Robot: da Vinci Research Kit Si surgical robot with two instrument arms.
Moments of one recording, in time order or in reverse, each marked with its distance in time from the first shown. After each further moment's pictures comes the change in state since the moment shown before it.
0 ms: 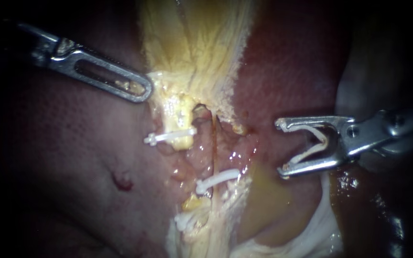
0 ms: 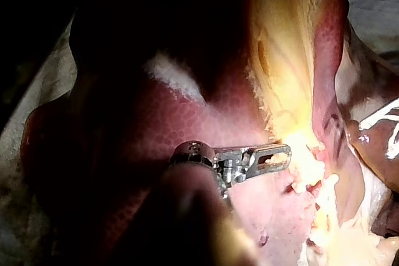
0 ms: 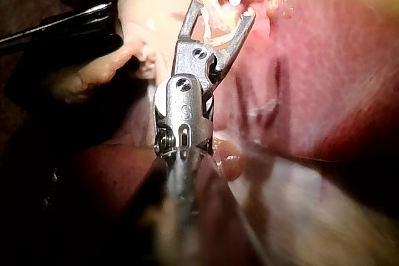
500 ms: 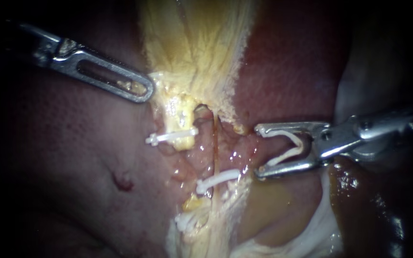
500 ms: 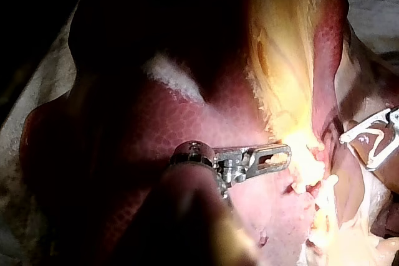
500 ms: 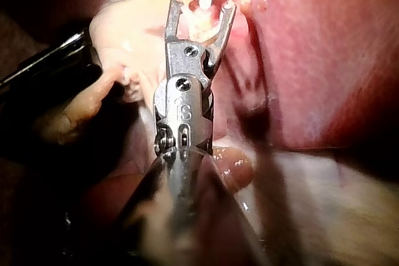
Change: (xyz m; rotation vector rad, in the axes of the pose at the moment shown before) right arm -0.003 0.001 0.005 0.033 0.002 0.175; left arm 0.000 0.000 0.000 -0.002 -0.001 0.000
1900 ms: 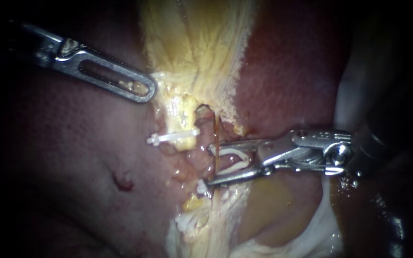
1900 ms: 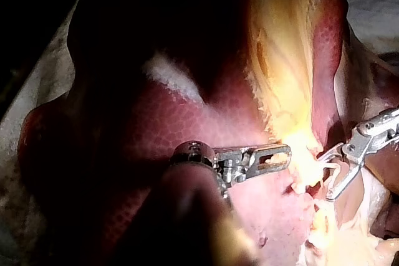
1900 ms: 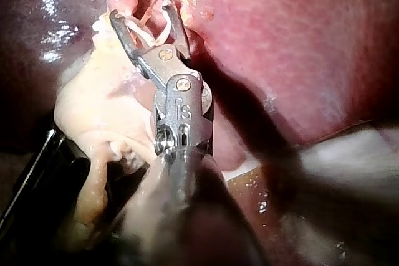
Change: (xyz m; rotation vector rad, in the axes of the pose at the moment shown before) right arm -0.005 0.003 0.010 0.087 0.048 0.265; left arm 0.000 0.000 0.000 -0.003 -0.001 0.000
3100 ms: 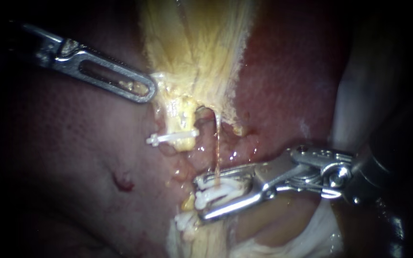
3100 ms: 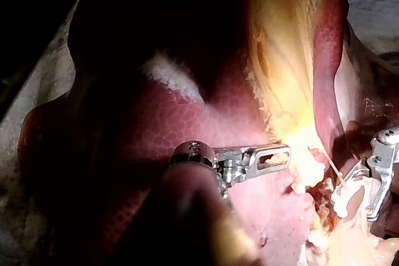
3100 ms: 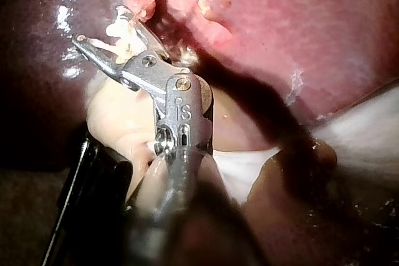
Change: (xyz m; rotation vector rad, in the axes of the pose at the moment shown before) right arm 0.002 -0.005 0.000 0.231 0.114 0.062; left arm 0.000 0.000 0.000 0.001 0.000 0.000
